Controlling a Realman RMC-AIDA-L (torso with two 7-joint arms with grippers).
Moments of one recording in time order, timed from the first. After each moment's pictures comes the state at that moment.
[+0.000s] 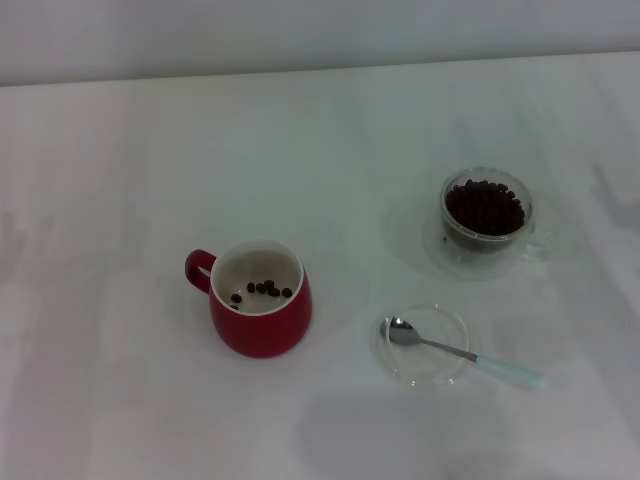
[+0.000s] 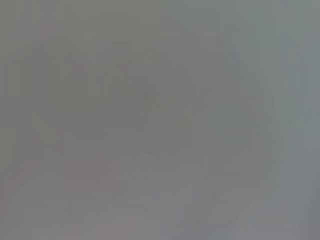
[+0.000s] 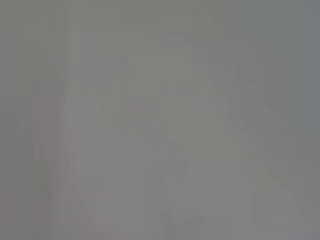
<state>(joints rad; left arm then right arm) -0.33 -2.08 2.80 0.16 -1.49 1.42 -0.40 0.28 2.00 -2.46 -0.04 1.00 -1.44 0.29</state>
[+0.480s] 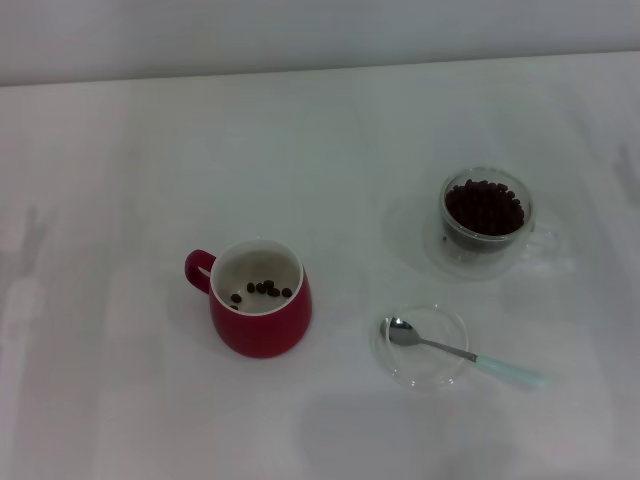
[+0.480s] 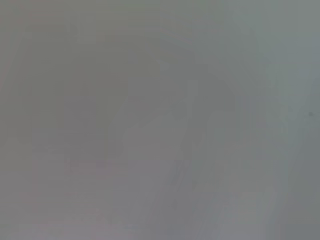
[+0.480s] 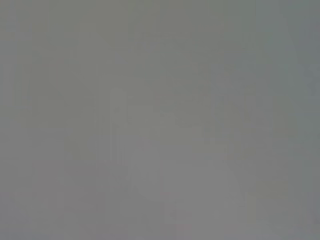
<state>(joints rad) -0.36 -2.08 2.80 0.16 -1.45 1.30 -0.31 0.31 2.01 -2.25 -0.14 1.01 -1.21 0.24</state>
